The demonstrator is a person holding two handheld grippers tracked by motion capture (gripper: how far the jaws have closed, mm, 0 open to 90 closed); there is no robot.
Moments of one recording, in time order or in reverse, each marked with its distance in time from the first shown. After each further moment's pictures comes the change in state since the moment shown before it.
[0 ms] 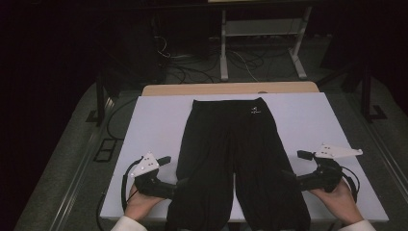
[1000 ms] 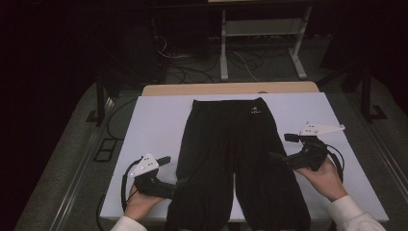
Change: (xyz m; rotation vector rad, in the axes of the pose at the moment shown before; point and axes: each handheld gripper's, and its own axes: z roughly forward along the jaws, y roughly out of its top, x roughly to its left) left arm 0.000 0.000 0.000 0.000 -0.001 -0.006; right arm -0.002 0.055 0.029 0.020 0.036 -0.020
